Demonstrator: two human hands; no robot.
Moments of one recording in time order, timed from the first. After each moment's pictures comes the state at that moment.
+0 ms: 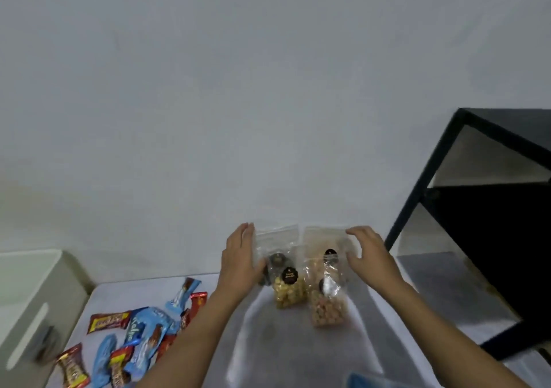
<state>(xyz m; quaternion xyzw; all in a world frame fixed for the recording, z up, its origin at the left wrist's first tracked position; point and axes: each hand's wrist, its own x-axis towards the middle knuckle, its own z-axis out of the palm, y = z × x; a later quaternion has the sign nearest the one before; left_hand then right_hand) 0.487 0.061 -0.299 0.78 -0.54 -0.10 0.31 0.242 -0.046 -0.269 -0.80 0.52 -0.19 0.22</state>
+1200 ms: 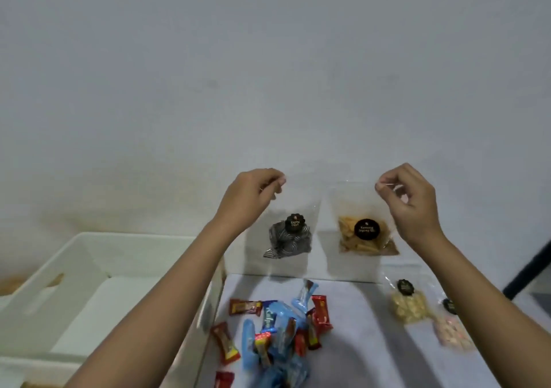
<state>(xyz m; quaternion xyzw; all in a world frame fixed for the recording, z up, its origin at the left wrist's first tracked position) 0.698 0.200 -0.117 0.70 -0.57 -0.04 0.43 0.465 0.067 -0.129 -0.78 0.24 -0.51 0.27</state>
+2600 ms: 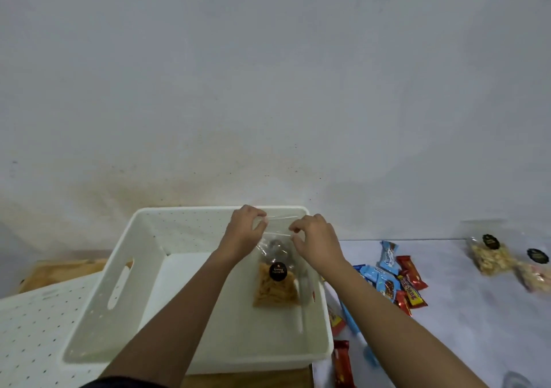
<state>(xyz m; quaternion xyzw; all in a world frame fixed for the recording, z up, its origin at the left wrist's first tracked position) 0.926 0.309 -0.301 0.77 -0.51 -0.16 0.34 0.763 0.239 -0.298 -0.89 0.39 -0.18 0.18</state>
